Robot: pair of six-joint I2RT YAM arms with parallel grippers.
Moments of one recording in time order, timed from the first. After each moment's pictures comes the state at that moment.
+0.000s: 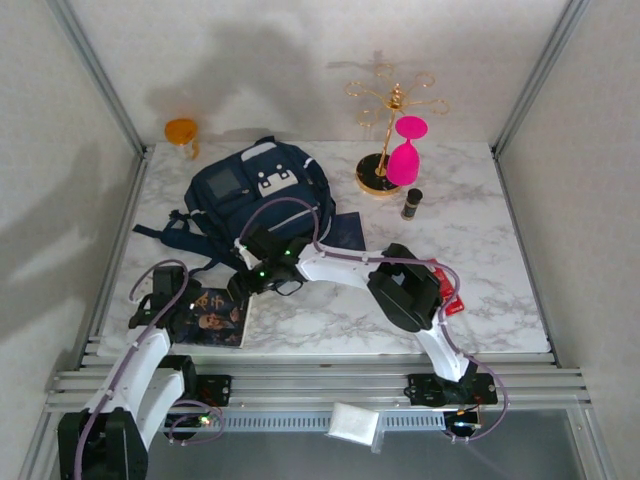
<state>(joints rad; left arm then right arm) 0.09 0.81 0.29 -0.43 -0.18 -1.12 1.07 2.18 1.65 -0.42 -0.33 0.48</state>
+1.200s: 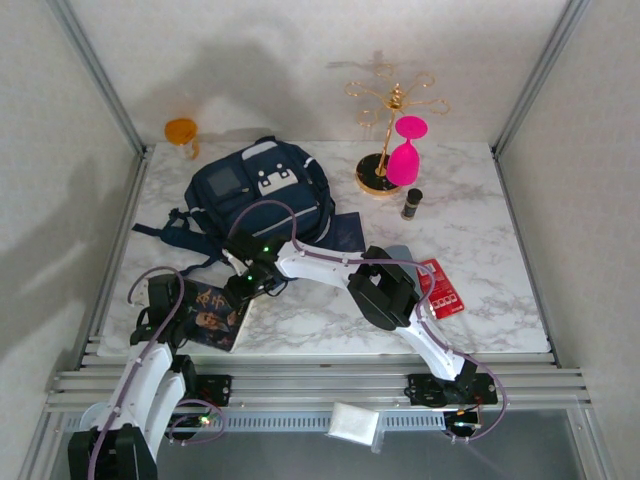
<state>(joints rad) 0.13 0.69 0.17 -0.27 -0.13 -1.05 1.10 2.34 1.92 -0.71 -0.32 0.43</state>
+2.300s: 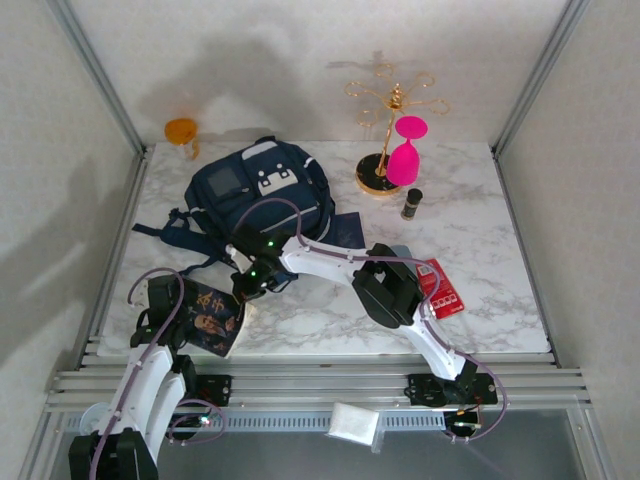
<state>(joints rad) 0.13 0.67 0.16 -0.27 -0.12 -1.05 1.08 2.30 1.91 -0.73 -0.47 0.46</state>
